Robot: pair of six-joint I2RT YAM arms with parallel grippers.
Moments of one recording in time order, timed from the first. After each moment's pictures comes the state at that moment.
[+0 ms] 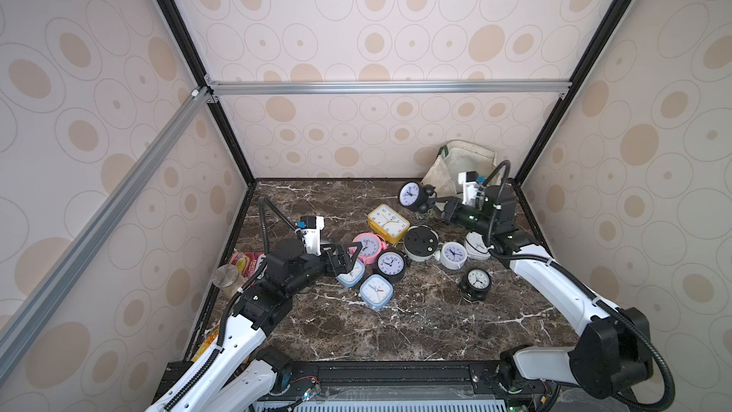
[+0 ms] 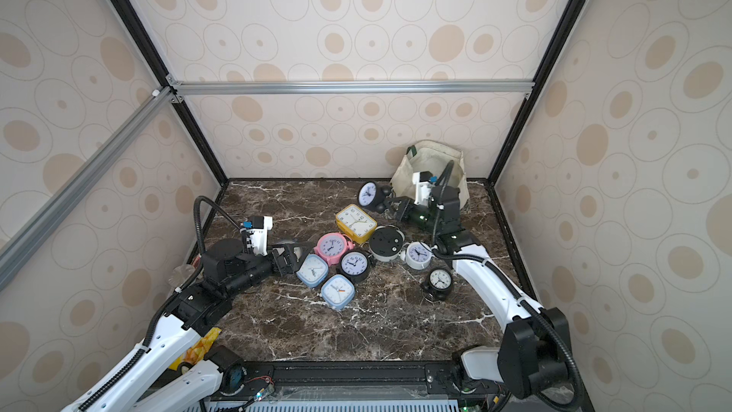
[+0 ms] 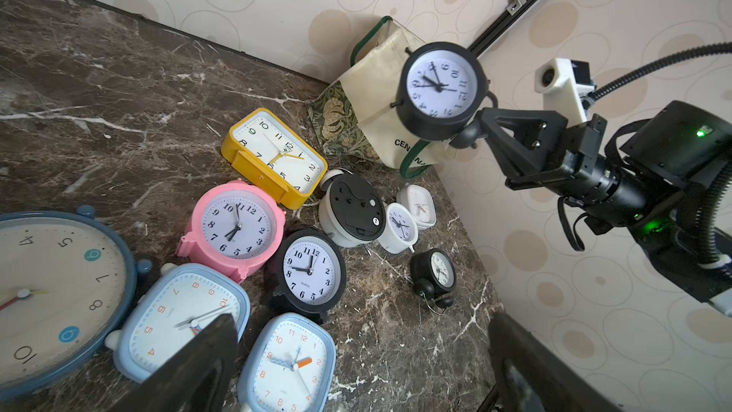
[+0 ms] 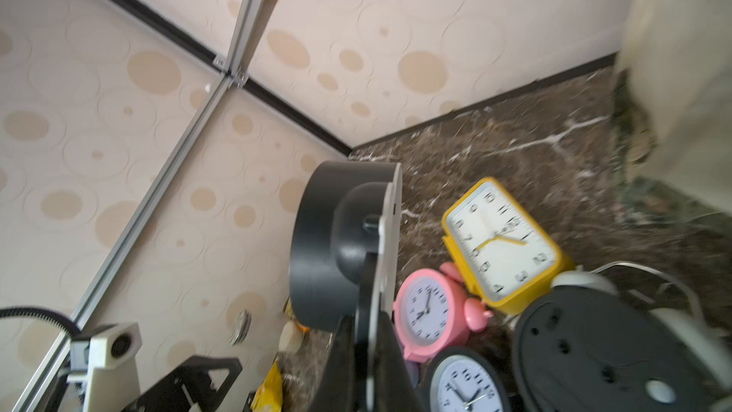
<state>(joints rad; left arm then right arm) -0.49 0.78 0.71 -0.24 0.23 -0.63 0.23 1.29 1.00 0.06 -0.47 0.74</state>
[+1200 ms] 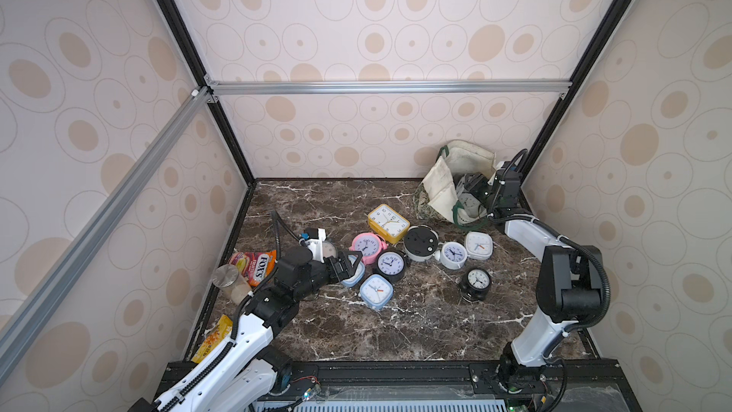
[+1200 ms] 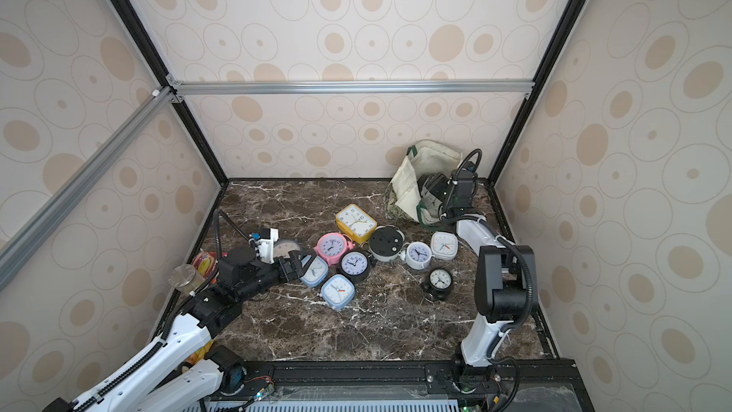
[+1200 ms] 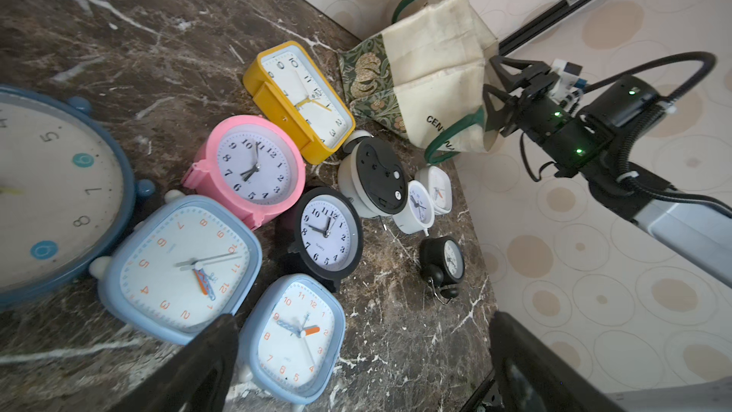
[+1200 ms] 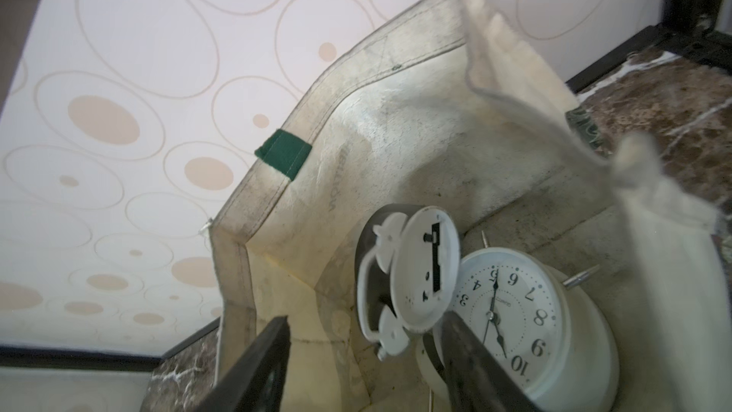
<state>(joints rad) -0.49 0.81 0.57 -0.20 0.21 -0.78 0.01 1.75 1.23 0.20 -0.10 0.69</state>
